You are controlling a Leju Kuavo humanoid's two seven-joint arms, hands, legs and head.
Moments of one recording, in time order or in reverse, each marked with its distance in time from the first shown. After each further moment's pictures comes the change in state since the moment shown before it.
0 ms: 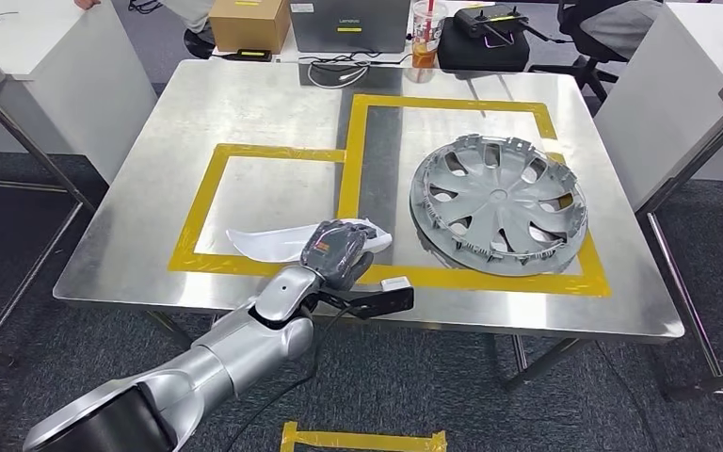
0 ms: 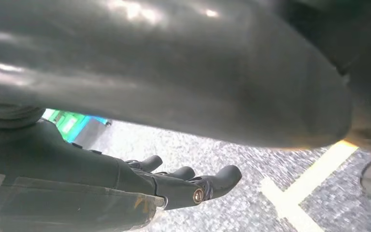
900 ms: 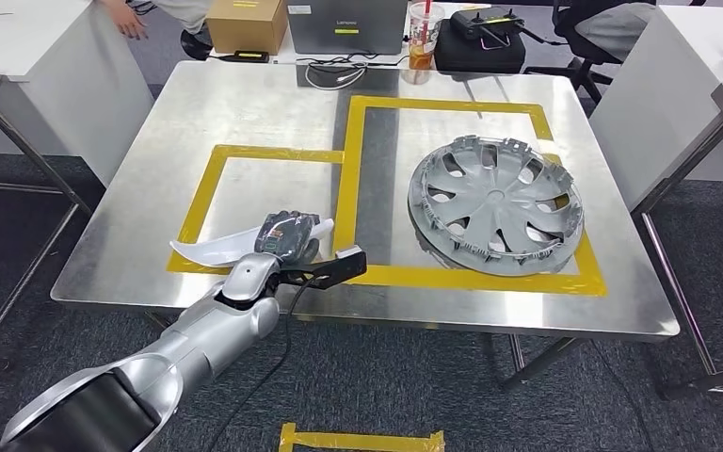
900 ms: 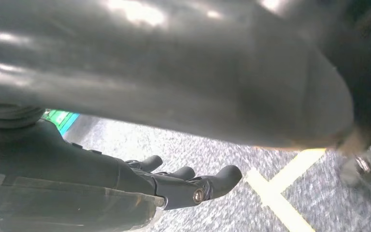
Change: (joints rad) left arm -0.024 0.069 0.147 0.094 -0.056 -0.078 0.131; right arm -0.038 0.019 -0.029 -0.004 0.070 0.003 0.013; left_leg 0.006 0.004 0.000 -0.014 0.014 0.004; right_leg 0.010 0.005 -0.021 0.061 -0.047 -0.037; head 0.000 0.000
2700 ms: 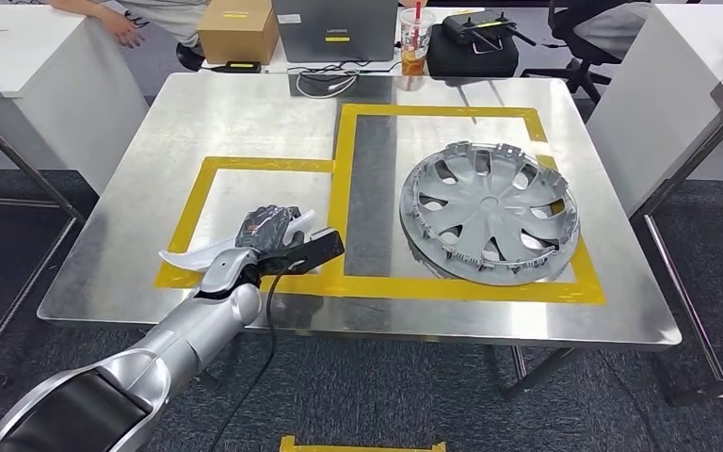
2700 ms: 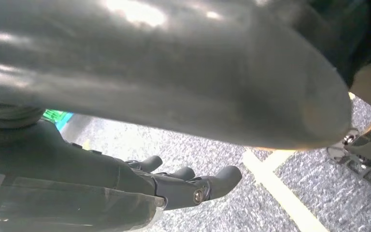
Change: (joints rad) left arm -0.002 0.019 0.196 0.028 0.069 -0.040 -0.134; right arm -0.029 0.005 -0.071 -0.001 0.075 0.030 0.029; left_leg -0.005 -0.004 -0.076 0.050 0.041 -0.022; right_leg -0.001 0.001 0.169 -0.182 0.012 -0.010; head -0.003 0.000
